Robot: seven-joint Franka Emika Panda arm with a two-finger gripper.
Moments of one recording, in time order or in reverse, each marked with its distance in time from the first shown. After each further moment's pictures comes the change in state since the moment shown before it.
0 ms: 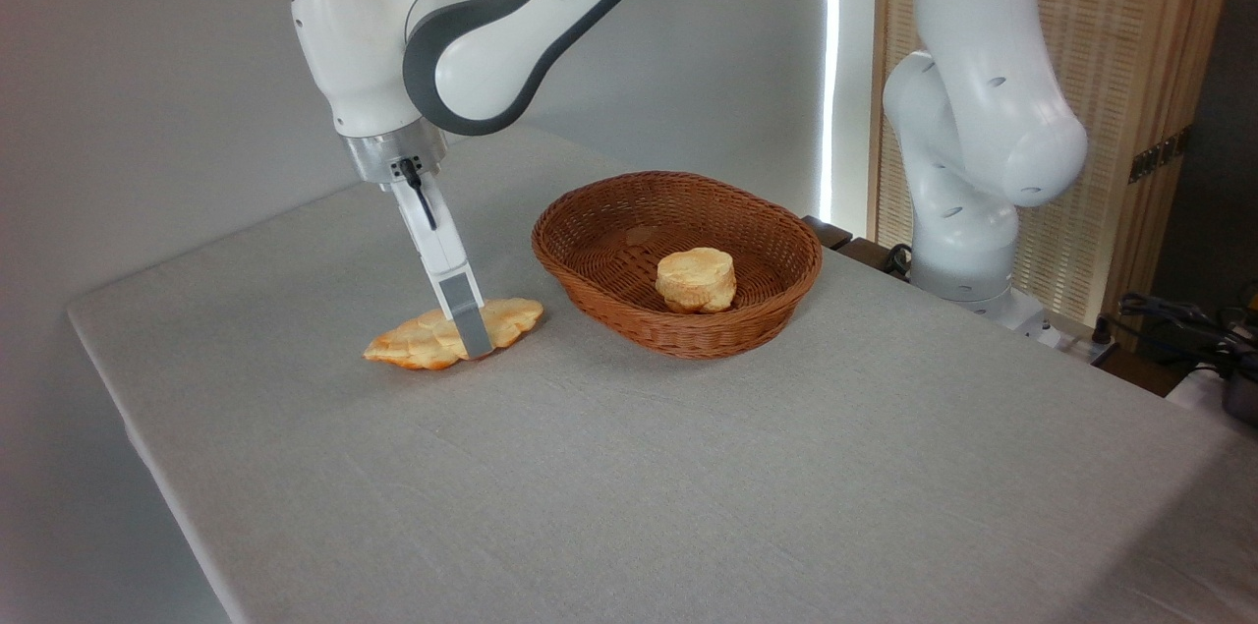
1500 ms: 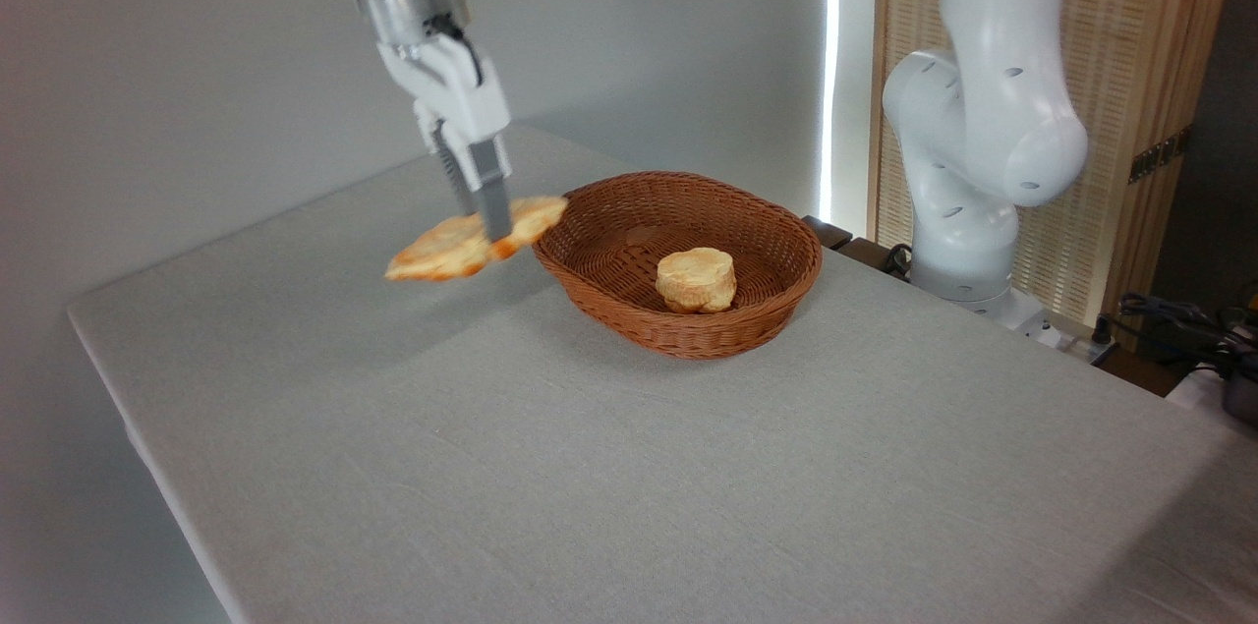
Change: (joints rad) arm 0.005 -0.232 0.001 0.025 -0.033 -0.250 -0.165
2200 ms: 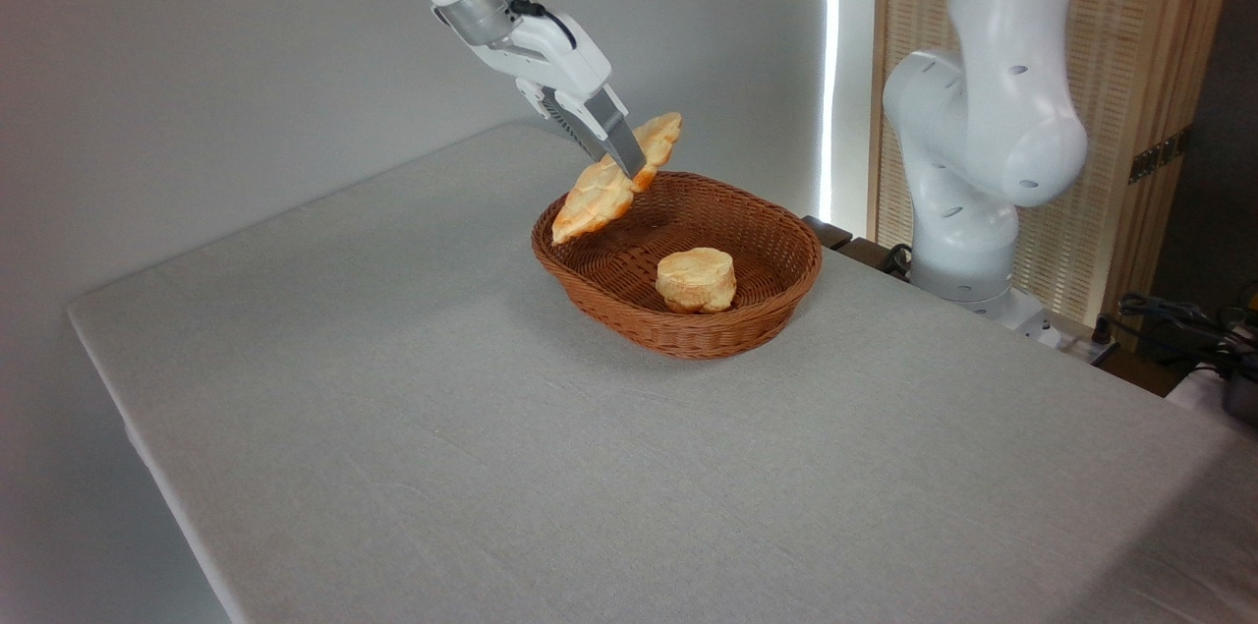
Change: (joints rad) arm -0.005 -0.050 -0.070 -0.060 -0.112 -0.384 -0.150
